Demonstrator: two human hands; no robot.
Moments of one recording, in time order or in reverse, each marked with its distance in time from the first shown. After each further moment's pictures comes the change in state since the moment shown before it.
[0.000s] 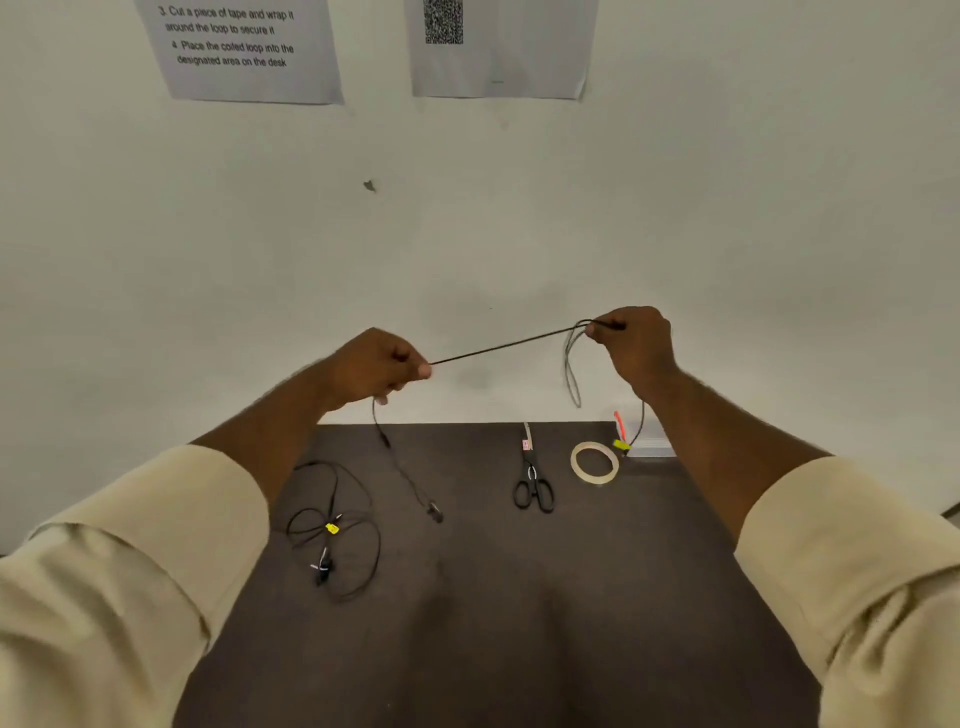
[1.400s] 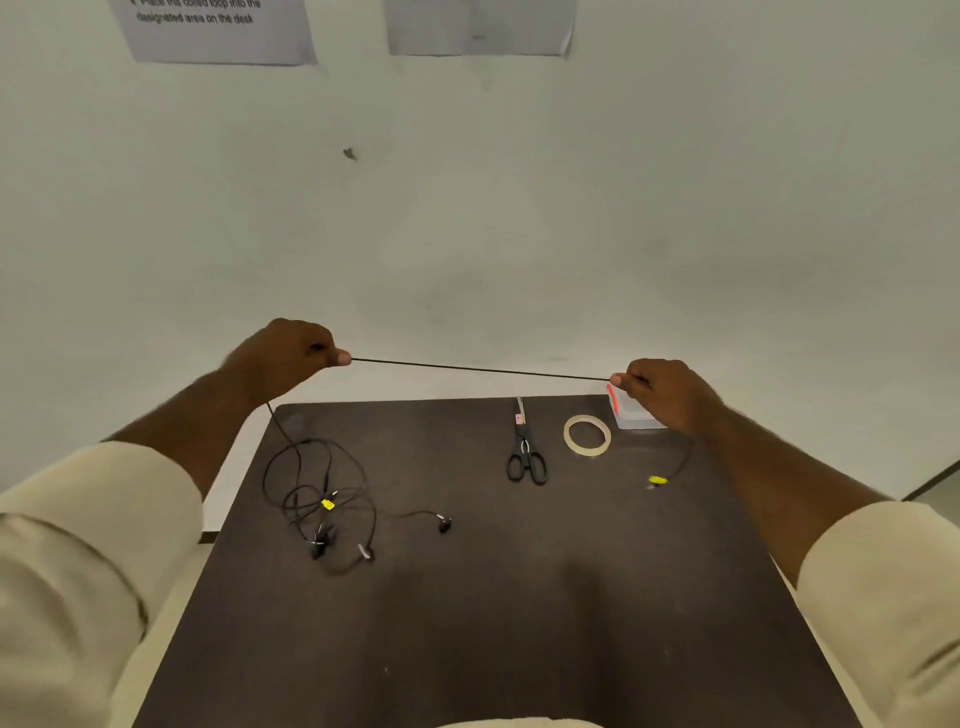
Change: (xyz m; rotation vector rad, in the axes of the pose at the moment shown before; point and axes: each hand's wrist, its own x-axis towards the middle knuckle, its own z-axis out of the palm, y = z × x) left_hand -0.030 -0.046 -0.042 0.621 0.220 -0.006; right_hand -0.051 0.081 -0.040 -0.491 -0.366 -0.035
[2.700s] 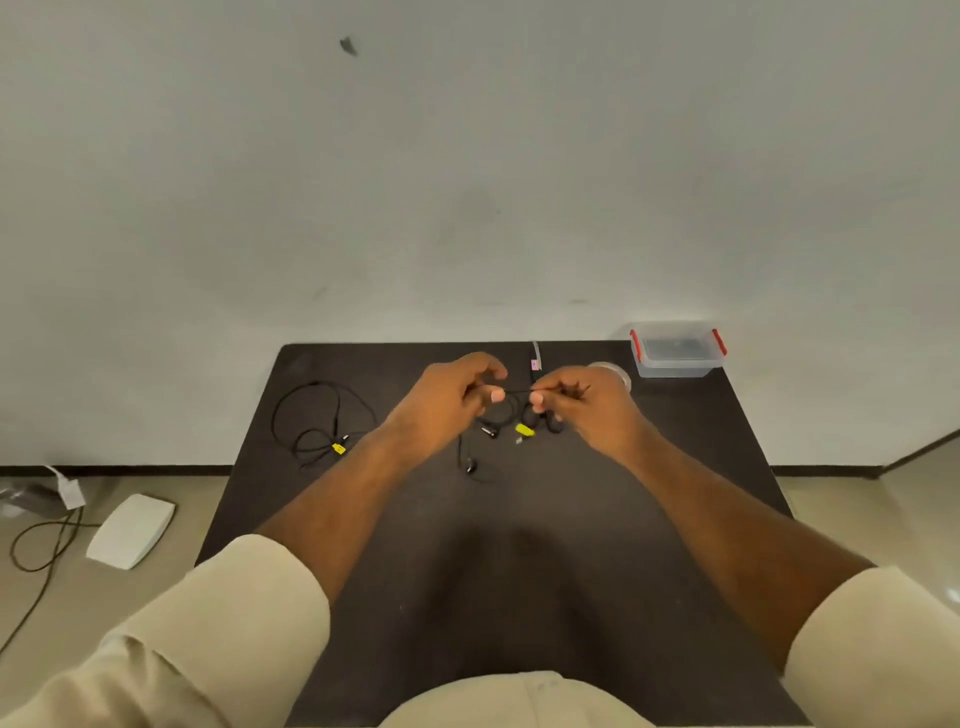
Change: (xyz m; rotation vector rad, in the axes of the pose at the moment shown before) left_hand -0.053 0.113 0.126 -0.572 -0.121 0.141; right_hand -0.047 -0.094 0.090 0.811 -0.145 -0.140
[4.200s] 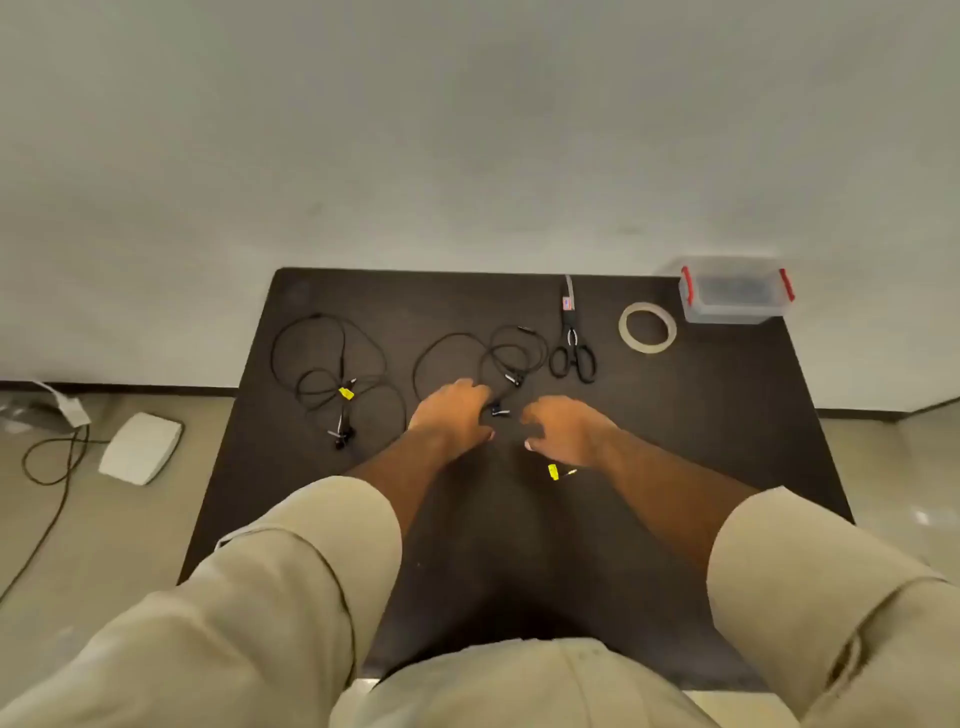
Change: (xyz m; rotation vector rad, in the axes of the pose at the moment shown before) left_hand 0.007 -0.138 0.068 0.540 -0.383 -0.342; right_hand 0.029 0.102 0.082 -0.885 -0.615 0.233
